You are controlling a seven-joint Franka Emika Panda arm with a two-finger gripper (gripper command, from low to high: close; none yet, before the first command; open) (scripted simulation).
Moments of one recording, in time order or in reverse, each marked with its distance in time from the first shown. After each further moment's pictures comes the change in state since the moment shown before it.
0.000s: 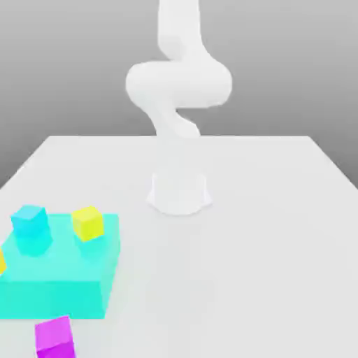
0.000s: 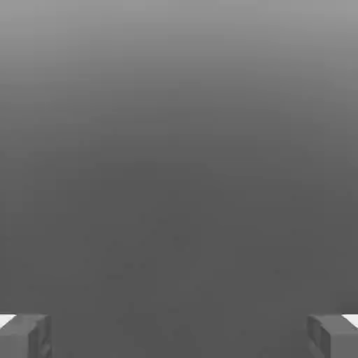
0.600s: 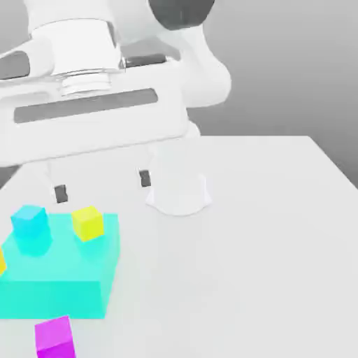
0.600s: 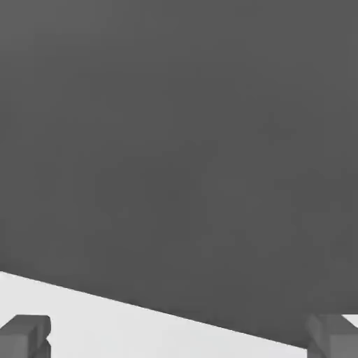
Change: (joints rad) arm 0.108 0.660 -0.303 0.009 0.289 0.144 -0.625
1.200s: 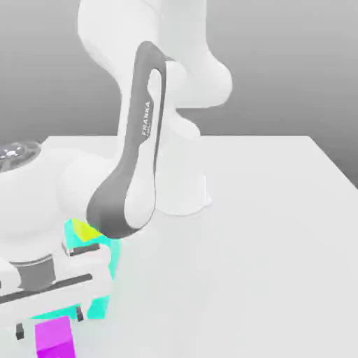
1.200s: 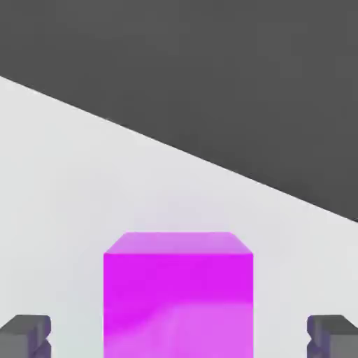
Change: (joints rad) arm -0.186 0.570 0.056 0.027 0.067 0.273 -0.368
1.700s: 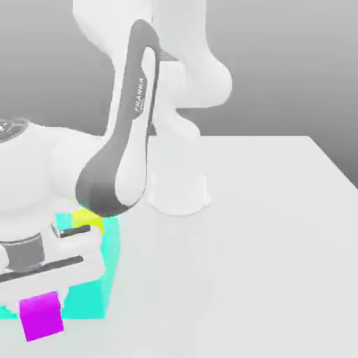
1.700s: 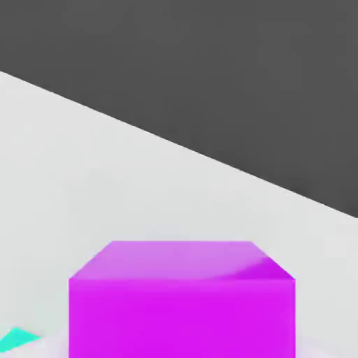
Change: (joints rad) arm 0.024 -0.270 -0.154 -0.018 -0.188 -0.233 0.041
